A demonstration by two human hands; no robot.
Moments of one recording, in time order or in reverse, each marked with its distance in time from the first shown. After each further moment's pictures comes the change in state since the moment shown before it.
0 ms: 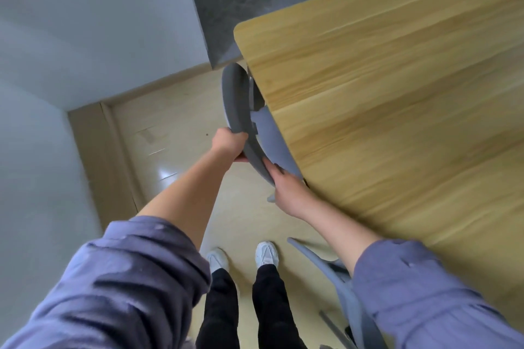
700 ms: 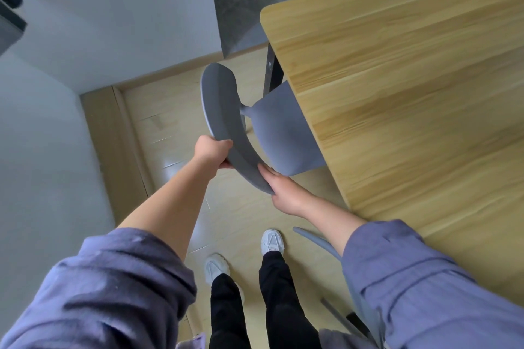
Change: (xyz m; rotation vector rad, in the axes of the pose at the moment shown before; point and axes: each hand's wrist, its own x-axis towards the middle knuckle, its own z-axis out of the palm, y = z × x) left_hand -0.021 -0.069 -0.076 -0.107 0.086 -0.061; right_hand -0.016 -0.040 0.049 0.051 -0.195 -0.049
